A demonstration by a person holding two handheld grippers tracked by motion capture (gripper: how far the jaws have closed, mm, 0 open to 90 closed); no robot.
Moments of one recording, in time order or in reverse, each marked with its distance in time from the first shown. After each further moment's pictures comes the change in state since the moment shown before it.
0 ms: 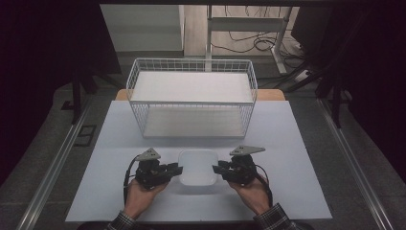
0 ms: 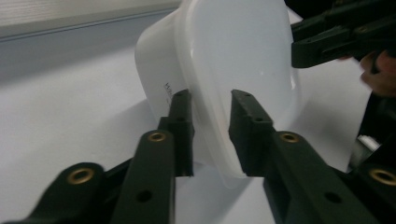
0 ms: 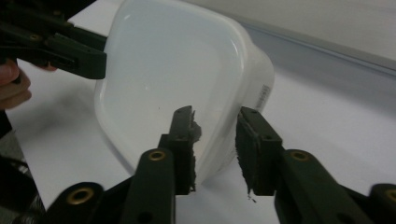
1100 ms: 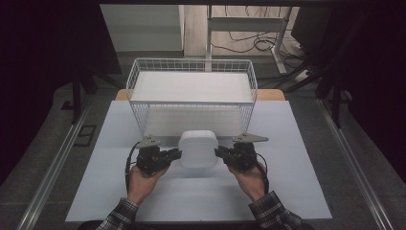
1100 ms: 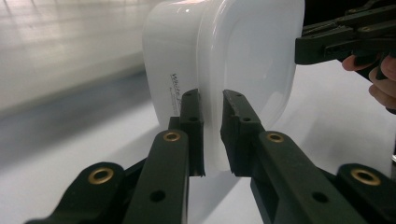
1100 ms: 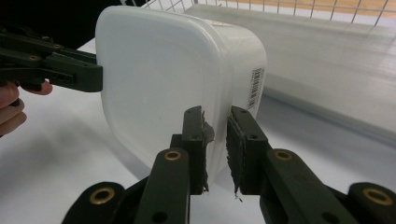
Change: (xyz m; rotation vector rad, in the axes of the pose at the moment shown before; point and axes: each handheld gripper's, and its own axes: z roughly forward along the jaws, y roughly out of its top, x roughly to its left) left arm 0.015 0.035 0.006 -0.061 0.066 0.062; right arm -0.018 0.027 0.005 -0.120 -0.050 0.023
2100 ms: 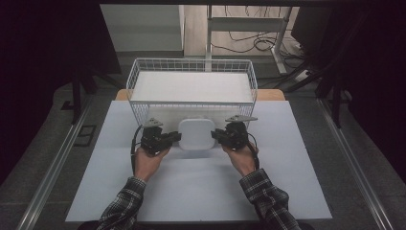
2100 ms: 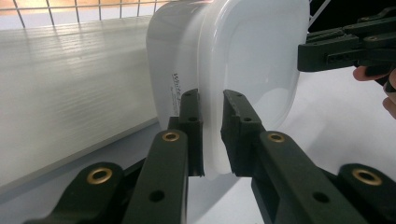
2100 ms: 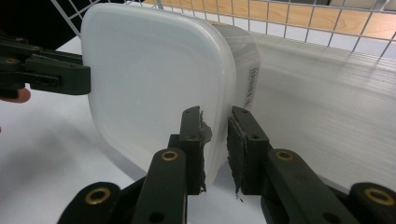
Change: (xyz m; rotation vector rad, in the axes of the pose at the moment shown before) left arm 0.042 0.029 0.033 -0.008 0.065 -0.047; right arm -0.034 0.036 0.051 0.014 -0.057 0.010
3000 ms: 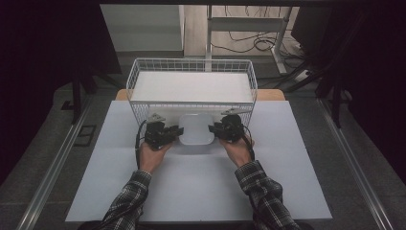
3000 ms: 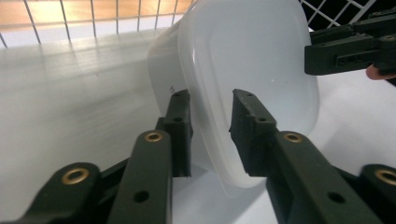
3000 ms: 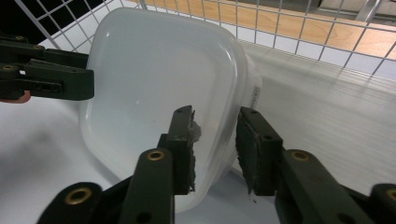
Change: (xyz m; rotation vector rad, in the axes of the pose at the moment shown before) left arm 0.017 0.006 0.023 -0.032 0.036 0.012; right arm -0.010 0.016 0.024 0.019 -0.035 -0.022
